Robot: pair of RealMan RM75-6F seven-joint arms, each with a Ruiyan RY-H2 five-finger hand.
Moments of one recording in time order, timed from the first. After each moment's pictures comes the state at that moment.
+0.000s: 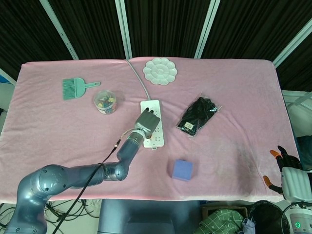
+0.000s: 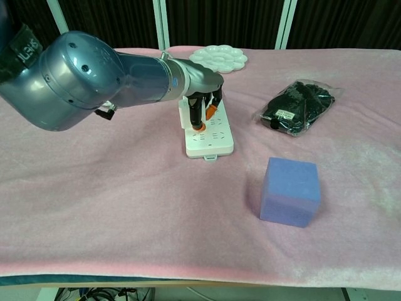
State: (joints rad) left arm -1.44 -1.80 -0.12 -1.12 0.22 0.75 0.95; right arm 0.05 -1.07 0.05 -1.77 -1.32 1.38 -0.12
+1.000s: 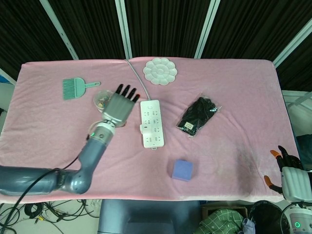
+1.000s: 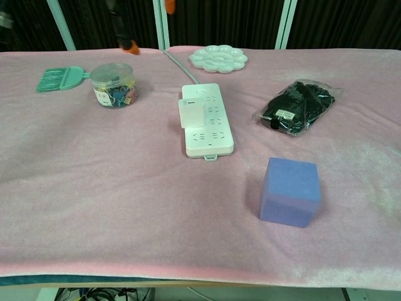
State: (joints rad) left arm -1.29 -1.24 -0.11 -1.85 0.40 1.15 0.95; right arm 0.05 -1.08 0.05 -1.77 -1.32 1.39 -0.15
